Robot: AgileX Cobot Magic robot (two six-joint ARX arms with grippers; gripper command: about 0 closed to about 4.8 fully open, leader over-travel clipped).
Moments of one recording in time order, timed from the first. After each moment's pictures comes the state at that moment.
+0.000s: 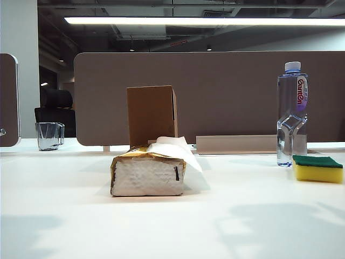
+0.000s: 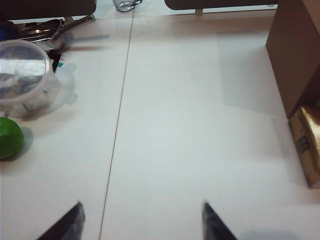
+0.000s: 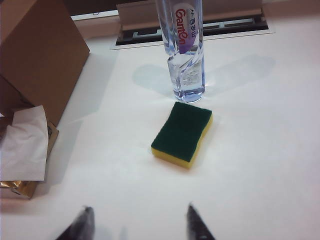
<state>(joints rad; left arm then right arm) -0.06 0.51 1.12 -1.09 -0.12 0.05 -0.09 0.53 0.83 -0.77 -0.27 0.06</state>
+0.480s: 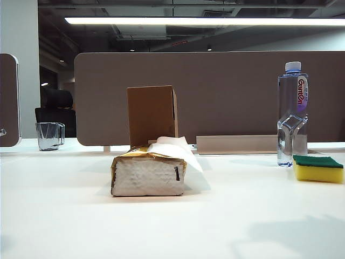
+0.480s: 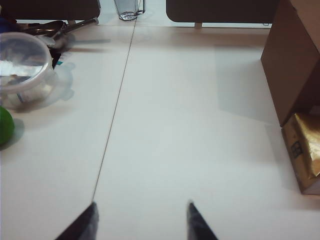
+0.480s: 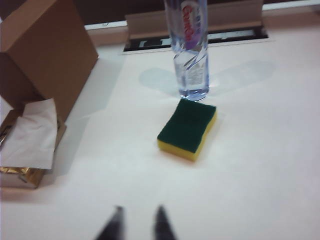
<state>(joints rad) -0.06 0.29 0.94 -1.05 -0.11 -0.02 -0.08 0.30 0.70 -0.79 -0.28 0.06</state>
